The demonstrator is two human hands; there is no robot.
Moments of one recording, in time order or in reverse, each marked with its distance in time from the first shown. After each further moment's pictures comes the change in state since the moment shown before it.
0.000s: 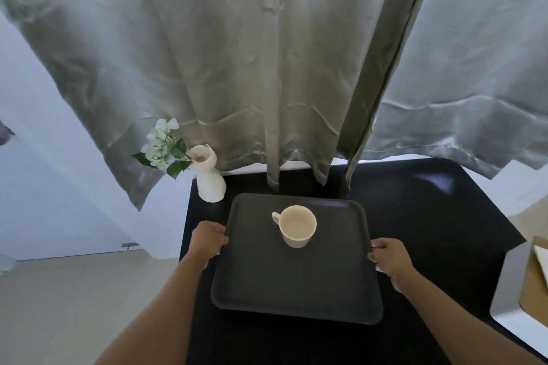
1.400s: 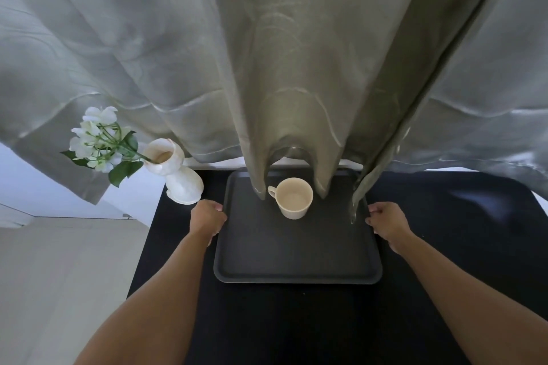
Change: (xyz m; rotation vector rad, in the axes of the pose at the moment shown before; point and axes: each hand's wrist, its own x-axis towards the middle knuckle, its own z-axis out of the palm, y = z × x) left_hand 0.125 0.048 0.087 0.068 0.185 -0.183; right_hand 0.227 -0.081 0.005 -0.220 -0.140 -0.147
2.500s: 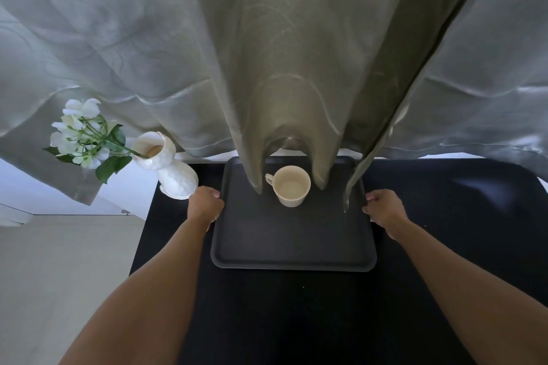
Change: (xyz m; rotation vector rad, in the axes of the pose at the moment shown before) left_hand 0.003 0.021 0.002 0.103 0.023 0.075; right_hand 0.003 -0.009 0.002 -0.061 -0.010 -0.013
